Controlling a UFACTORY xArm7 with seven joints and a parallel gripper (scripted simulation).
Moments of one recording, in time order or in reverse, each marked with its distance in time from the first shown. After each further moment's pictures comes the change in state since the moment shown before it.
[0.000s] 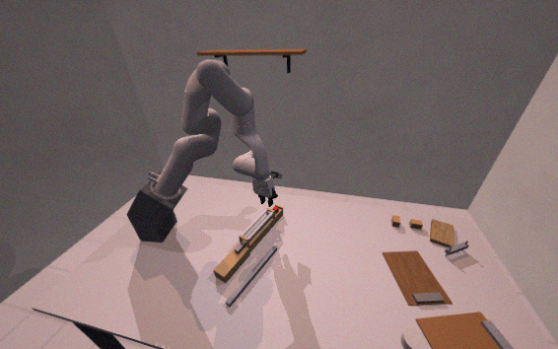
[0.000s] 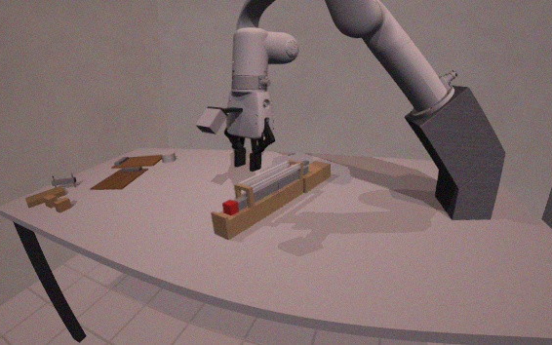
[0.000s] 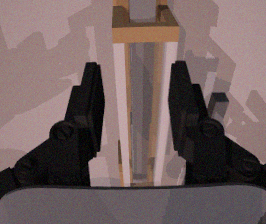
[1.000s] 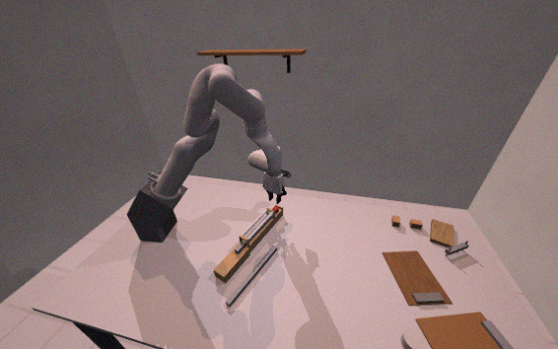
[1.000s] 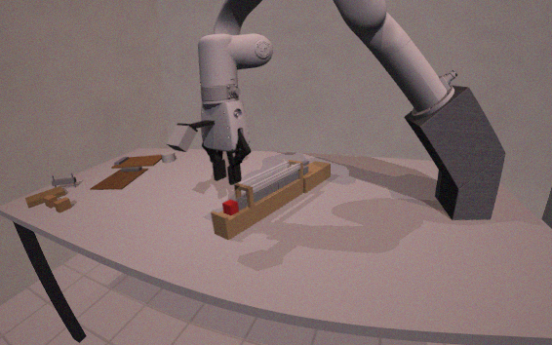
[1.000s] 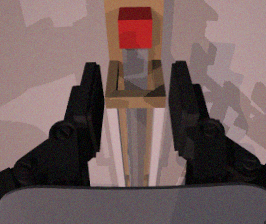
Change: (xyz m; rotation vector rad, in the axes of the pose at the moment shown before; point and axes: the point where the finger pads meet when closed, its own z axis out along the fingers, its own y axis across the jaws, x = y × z) arm 0.053 0.011 0.019 0.059 -0.072 0.009
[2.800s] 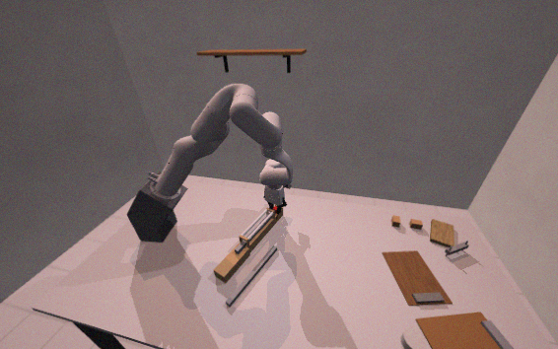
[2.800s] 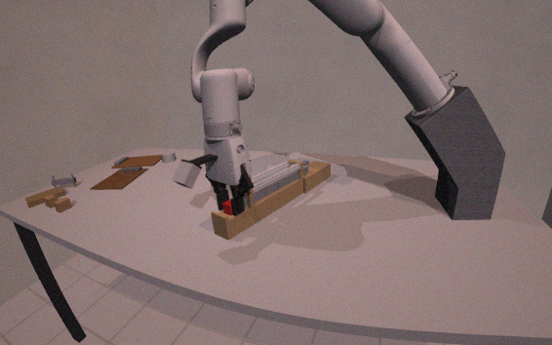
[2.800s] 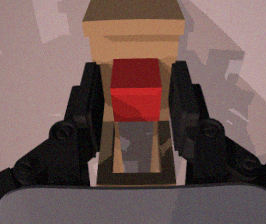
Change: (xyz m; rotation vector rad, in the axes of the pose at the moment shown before) arm 0.001 0.000 0.071 0.000 0.000 0.000
